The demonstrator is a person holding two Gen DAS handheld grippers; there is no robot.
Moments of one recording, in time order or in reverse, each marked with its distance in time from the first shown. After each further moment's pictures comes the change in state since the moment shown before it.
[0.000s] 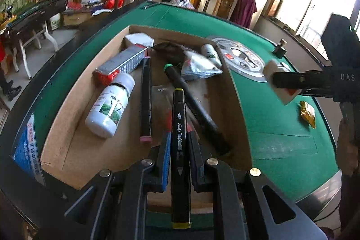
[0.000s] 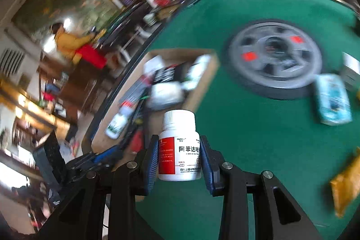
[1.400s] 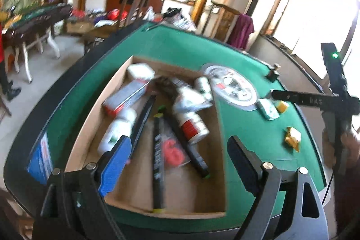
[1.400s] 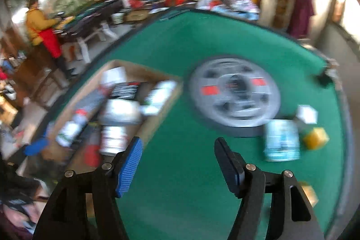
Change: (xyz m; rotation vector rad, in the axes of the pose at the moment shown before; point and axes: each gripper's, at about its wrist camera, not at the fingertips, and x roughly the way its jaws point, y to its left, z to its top) left arm -0.059 -0.012 0.033 -0.022 -0.117 -0.032; right arm -0.041 -0.011 0.025 -0.133 -0.082 -0.444
